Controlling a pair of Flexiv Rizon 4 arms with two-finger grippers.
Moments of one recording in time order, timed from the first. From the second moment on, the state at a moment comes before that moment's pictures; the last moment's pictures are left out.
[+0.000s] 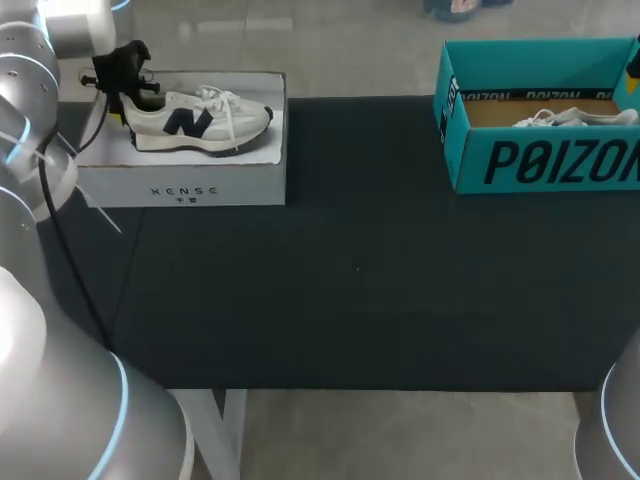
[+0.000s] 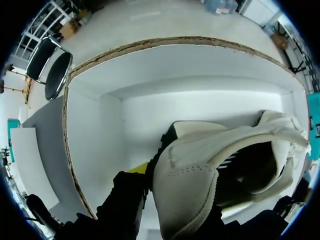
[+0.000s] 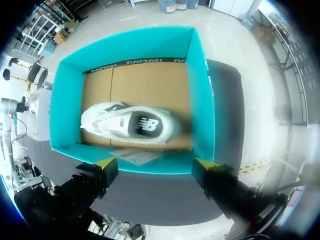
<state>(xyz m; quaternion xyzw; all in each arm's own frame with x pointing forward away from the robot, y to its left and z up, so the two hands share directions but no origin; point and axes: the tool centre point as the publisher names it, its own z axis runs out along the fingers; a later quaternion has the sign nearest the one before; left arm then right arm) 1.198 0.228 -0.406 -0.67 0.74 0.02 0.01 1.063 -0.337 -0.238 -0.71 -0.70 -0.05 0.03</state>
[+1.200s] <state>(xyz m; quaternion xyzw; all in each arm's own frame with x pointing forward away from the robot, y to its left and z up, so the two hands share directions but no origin) 1.173 0.209 -0.256 -0.71 0.70 0.05 -0.01 1.063 -0.337 -0.239 -0.71 -0.70 -0.05 0.03</state>
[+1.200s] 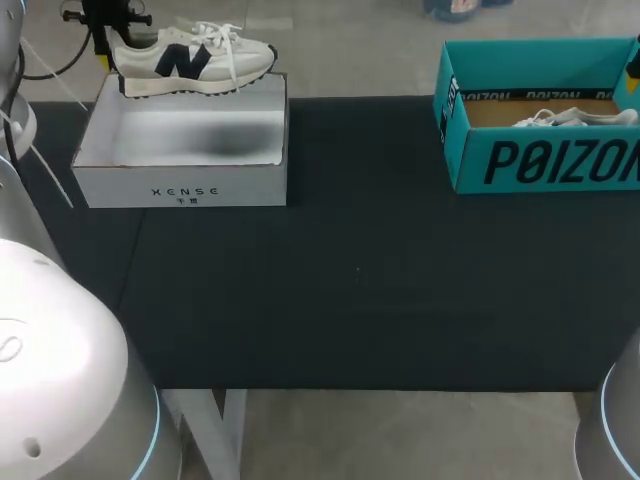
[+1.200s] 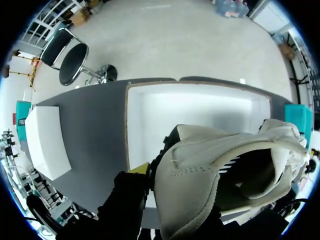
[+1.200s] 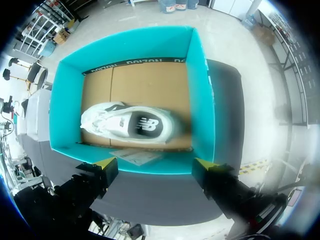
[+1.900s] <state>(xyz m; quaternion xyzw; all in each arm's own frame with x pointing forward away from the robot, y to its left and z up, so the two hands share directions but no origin) 1.127 0.133 -0.243 -0.72 0.68 0.09 0.00 1.063 -0.337 -0.239 -0.71 -0.70 -0.05 0.03</state>
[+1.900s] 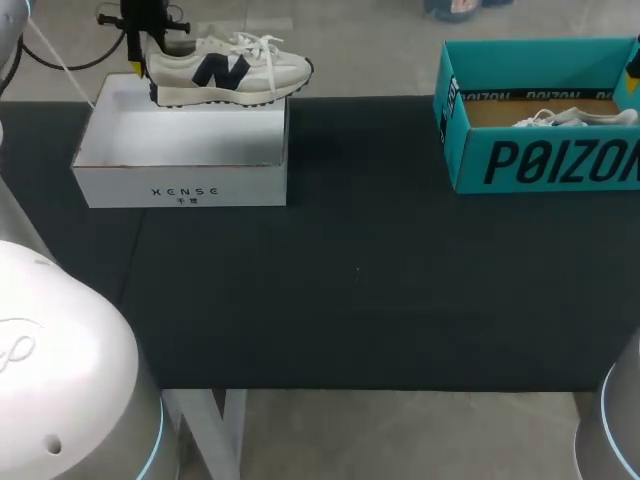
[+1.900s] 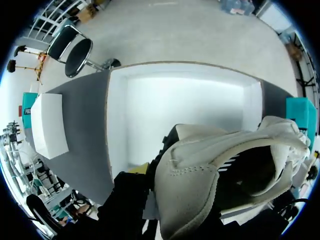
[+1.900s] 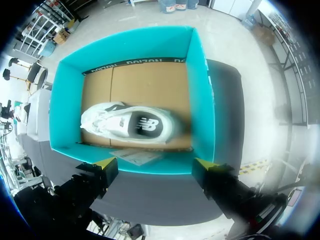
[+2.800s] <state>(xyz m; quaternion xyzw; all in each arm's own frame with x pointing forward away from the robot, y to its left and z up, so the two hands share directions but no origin) 0.966 -0.012 -0.230 -0.72 0.68 0.12 0.02 1.063 -0.337 -0.239 -0.71 -0.70 -0.05 0.03</state>
